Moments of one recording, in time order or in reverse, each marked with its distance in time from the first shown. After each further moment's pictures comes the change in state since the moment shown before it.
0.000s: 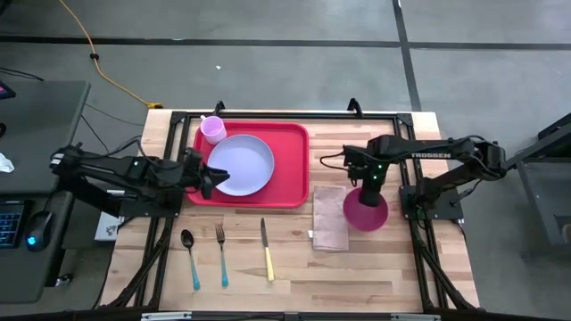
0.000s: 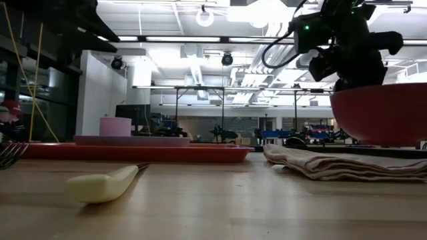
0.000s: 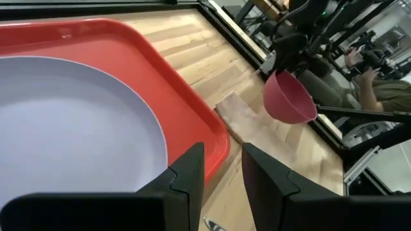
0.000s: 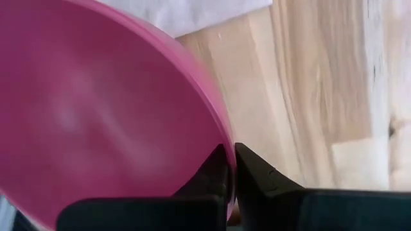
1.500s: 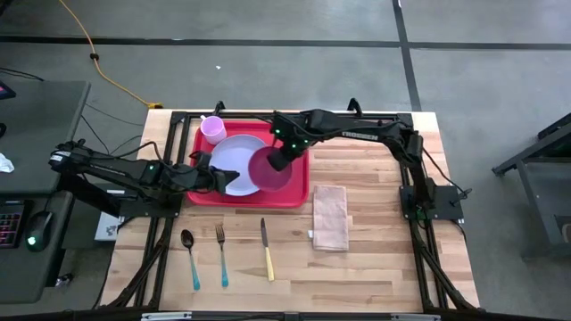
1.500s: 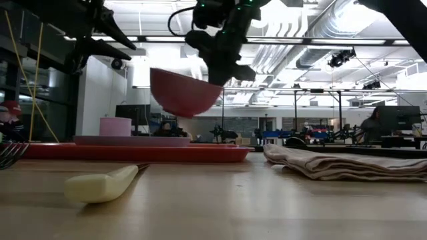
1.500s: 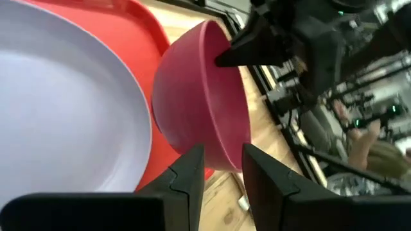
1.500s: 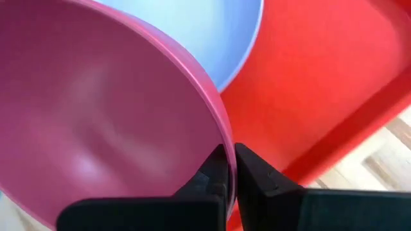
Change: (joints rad) left arm 0.000 0.168 0.000 0.139 -0.083 -0.312; right arm -0.003 0.713 1.020 0.188 0.128 0.496
